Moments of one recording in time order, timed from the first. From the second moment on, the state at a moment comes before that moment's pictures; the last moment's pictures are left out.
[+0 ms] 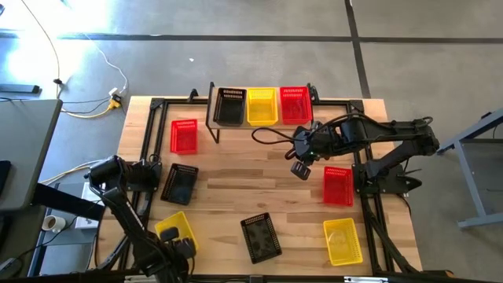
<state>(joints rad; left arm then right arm) -0.93 1.88 1.26 -0.82 -0.12 -1.40 0.13 1.45 1.62 -1.25 0.28 0.52</state>
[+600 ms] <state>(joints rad) -0.93 1.77 1.26 -0.74 -0.18 -1.34 0.13 1.45 1.62 -1.25 0.29 0.52</state>
